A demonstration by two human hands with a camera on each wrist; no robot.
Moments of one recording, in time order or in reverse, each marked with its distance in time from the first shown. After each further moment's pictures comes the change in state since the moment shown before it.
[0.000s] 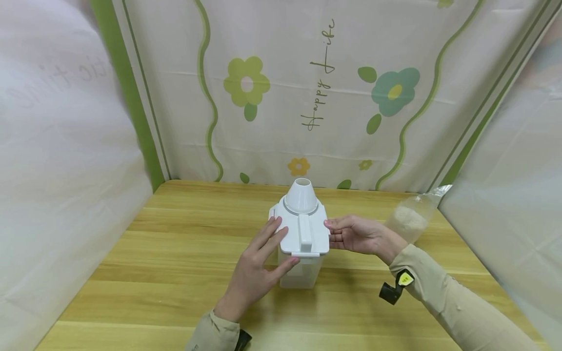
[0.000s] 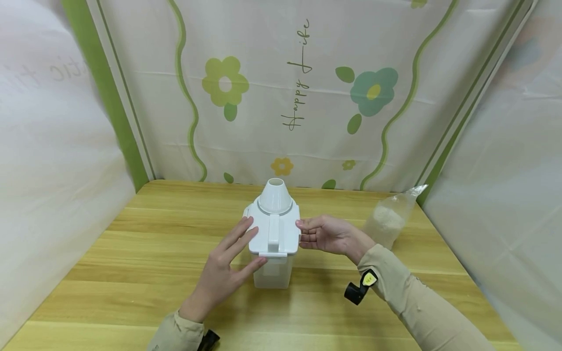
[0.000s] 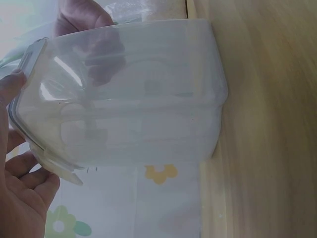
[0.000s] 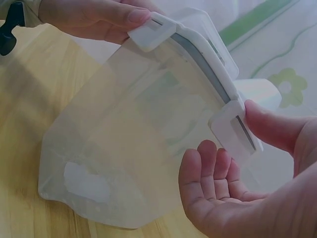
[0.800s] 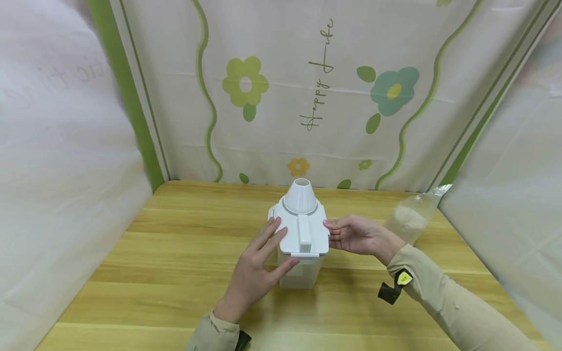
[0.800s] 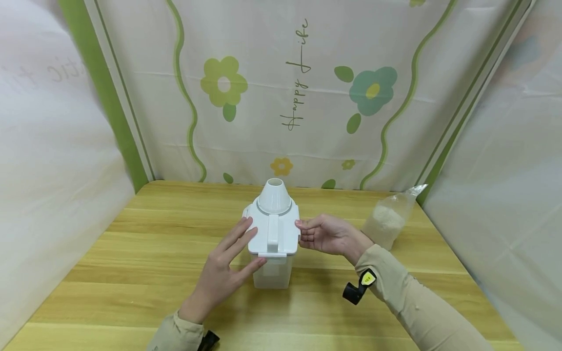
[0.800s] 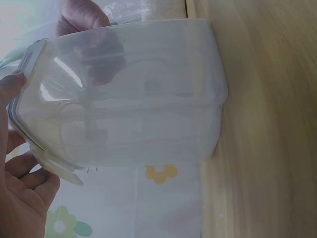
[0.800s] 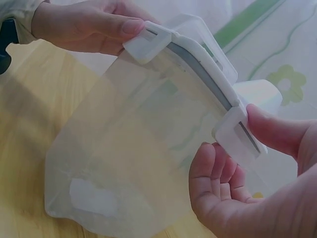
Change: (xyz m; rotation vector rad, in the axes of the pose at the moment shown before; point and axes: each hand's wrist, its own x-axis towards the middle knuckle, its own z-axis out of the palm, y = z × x) left_hand 0.000 0.000 0.001 0.011 0.006 0.008; right_hand 0.001 0.001 0.001 0.111 -0.013 0.011
